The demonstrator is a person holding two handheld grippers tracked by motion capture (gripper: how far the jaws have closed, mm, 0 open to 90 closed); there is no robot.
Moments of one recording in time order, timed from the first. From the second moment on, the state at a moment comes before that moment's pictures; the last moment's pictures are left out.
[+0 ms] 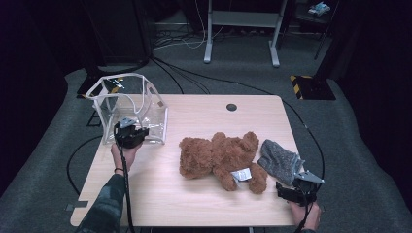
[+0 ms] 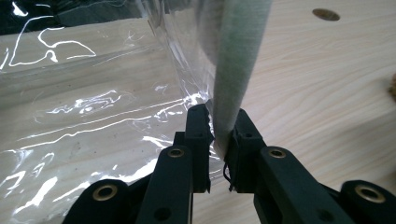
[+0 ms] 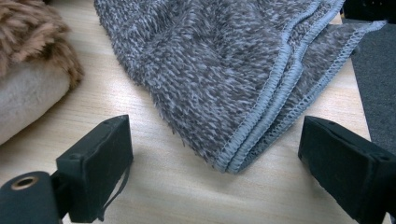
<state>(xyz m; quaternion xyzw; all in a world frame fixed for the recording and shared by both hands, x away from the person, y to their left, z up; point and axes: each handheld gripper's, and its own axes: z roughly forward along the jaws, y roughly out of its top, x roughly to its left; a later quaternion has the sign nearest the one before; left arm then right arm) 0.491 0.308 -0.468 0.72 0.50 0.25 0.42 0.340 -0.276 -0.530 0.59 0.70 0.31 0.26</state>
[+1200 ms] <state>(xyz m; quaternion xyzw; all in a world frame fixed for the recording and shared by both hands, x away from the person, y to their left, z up) 0.542 0.314 -0.464 0.73 0.52 0.23 0.39 0.340 -0.276 -0.530 0.59 0.70 0.31 0.26</state>
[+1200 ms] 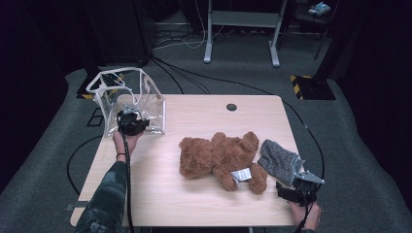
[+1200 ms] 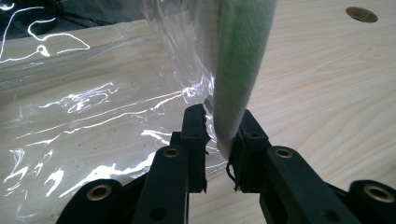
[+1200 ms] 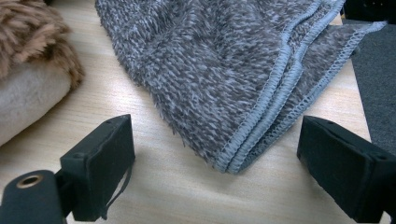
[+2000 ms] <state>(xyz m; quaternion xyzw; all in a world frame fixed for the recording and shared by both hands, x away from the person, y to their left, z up) 0.522 0.326 -0.450 0.73 0.52 0.20 0.38 0.340 -0.276 -0.530 0.59 0.70 0.31 0.26</state>
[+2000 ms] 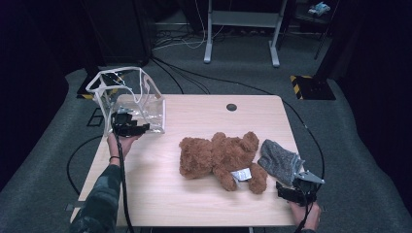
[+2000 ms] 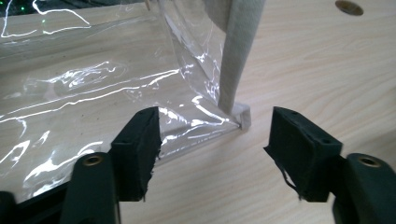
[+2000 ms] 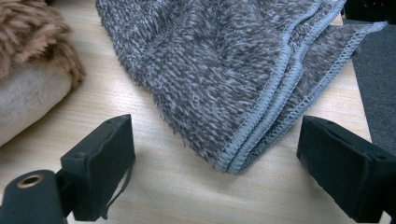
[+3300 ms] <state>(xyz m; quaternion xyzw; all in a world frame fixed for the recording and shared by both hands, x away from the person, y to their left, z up) 0.438 0.314 -0.463 0.74 0.51 0.16 0.39 0.343 -0.271 -0.506 0.59 0.72 0.31 0.21</state>
